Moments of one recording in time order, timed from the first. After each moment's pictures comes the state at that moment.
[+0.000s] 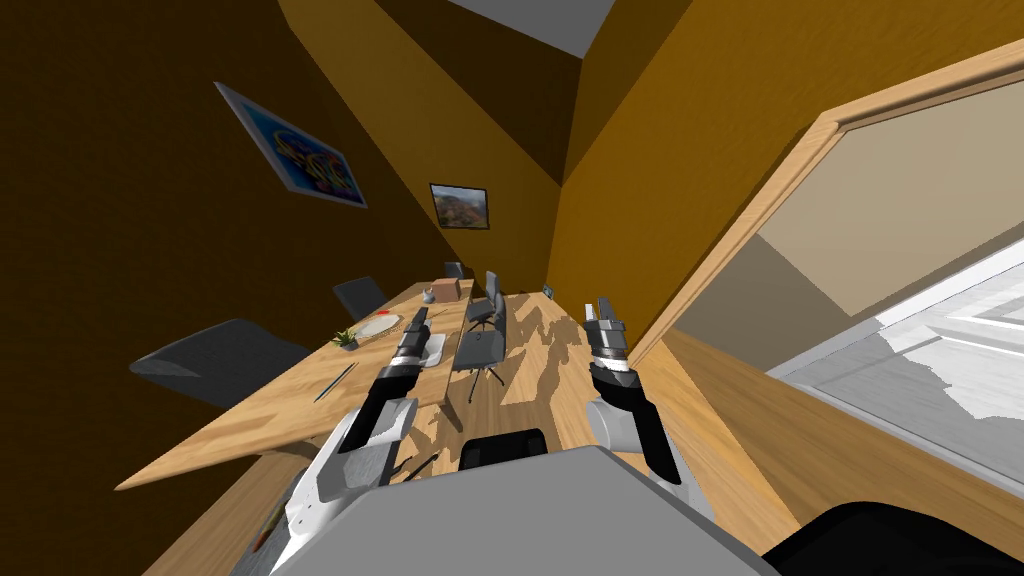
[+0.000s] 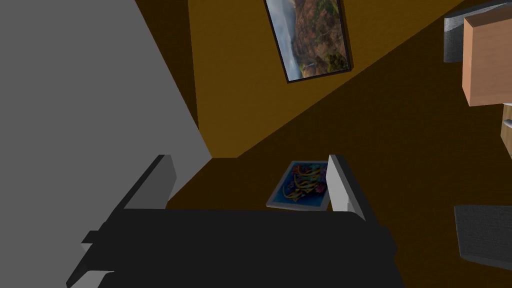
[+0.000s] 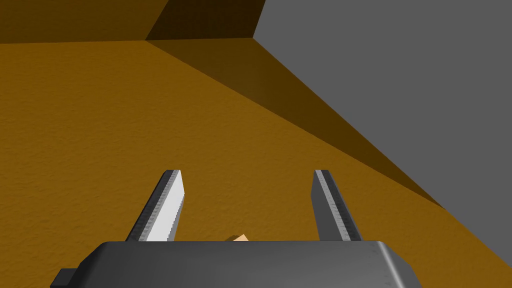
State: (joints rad) left arm 0.27 0.15 0.04 -2.07 -0.03 -0.18 -0.13; right arm 0.52 -0.03 -0.02 -2.39 -0.10 -0.42 0.17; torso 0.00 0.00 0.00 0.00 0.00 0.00
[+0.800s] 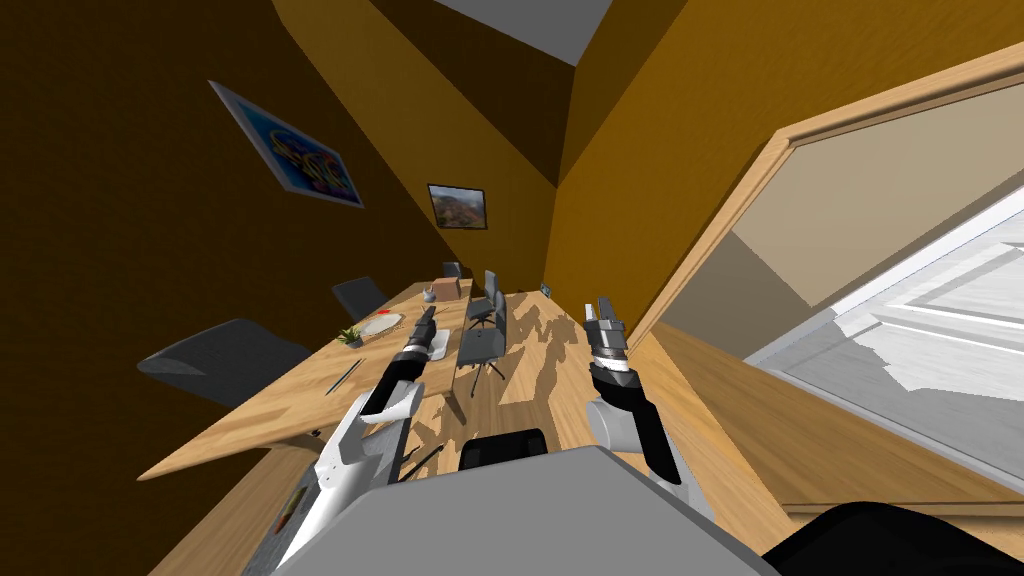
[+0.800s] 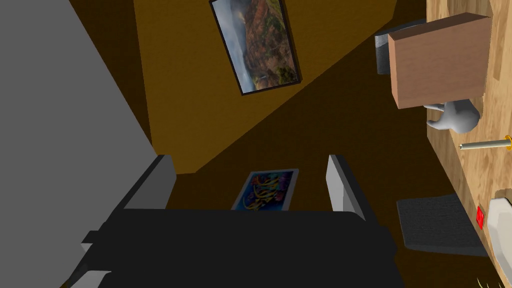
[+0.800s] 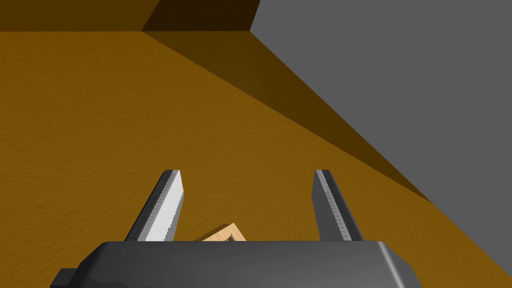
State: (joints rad) left arm 0.15 0.16 0.06 -2.00 -0.01 0.04 -0.11; right arm 0.52 -0.03 -0.02 -2.39 -0.10 -0.42 0.17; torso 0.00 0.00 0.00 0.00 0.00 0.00
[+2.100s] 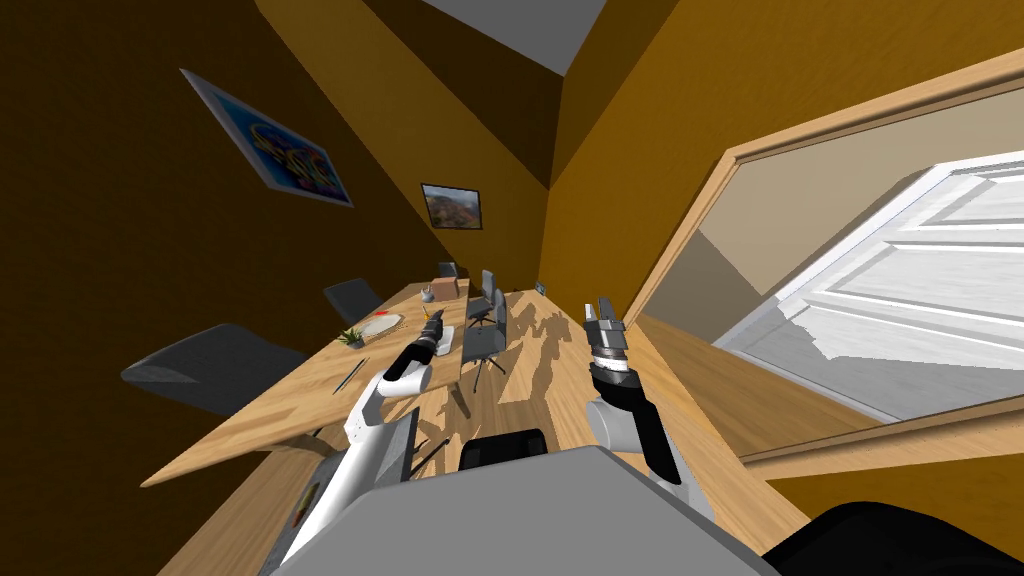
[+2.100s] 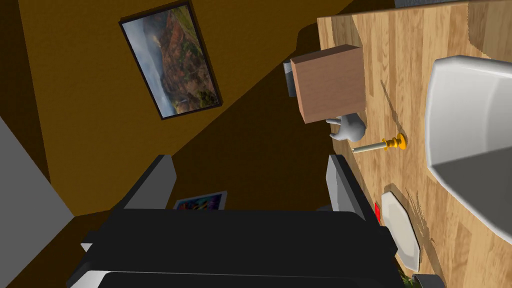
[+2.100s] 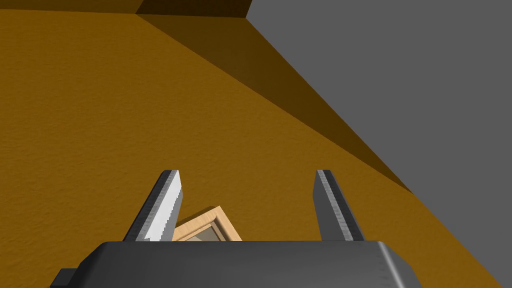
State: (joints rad) left arm 0.00 0.17 0.08 -1.87 0.02 0.37 -0.05; right arm 0.52 -0.03 -0.02 -2.39 -0.10 -0.42 0.17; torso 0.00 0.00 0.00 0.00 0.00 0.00
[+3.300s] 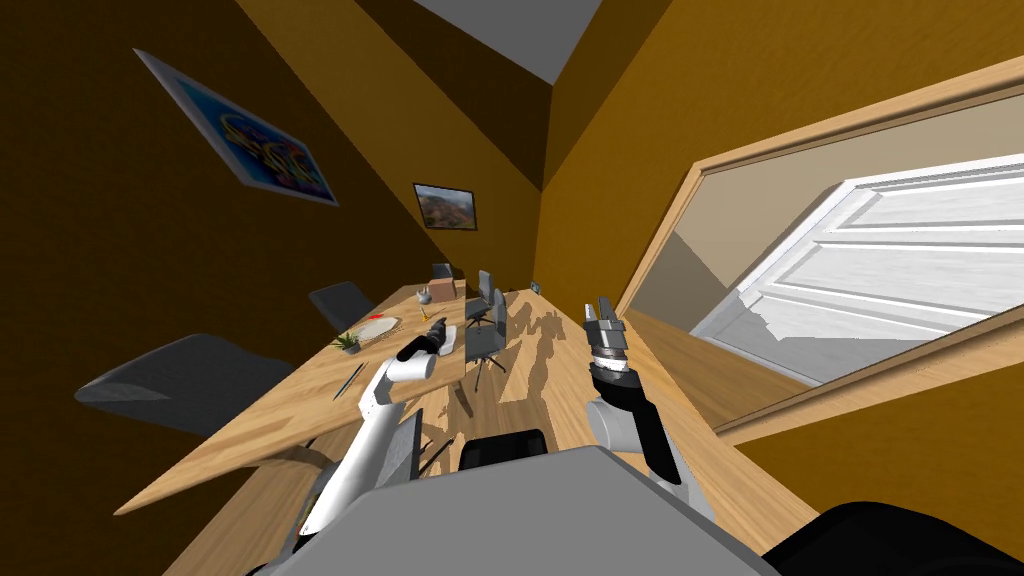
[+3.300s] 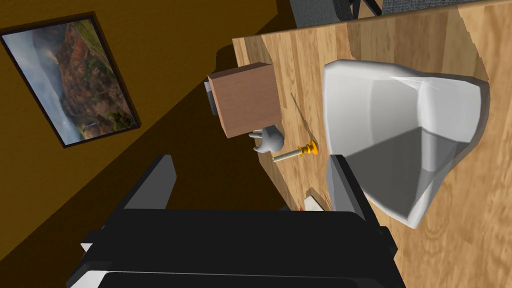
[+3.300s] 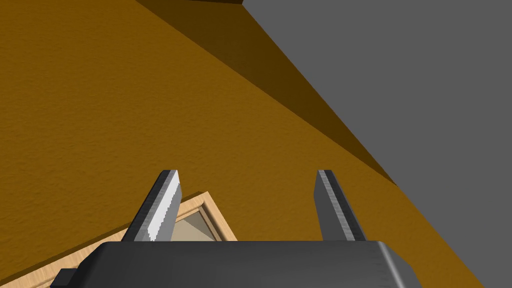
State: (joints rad) left arm -0.12 0.19 0.09 -1.76 0.04 0.67 0.03; right arm 0.52 -0.03 -0.02 -2.39 -0.10 -0.42 0.17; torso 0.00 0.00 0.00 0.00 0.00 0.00
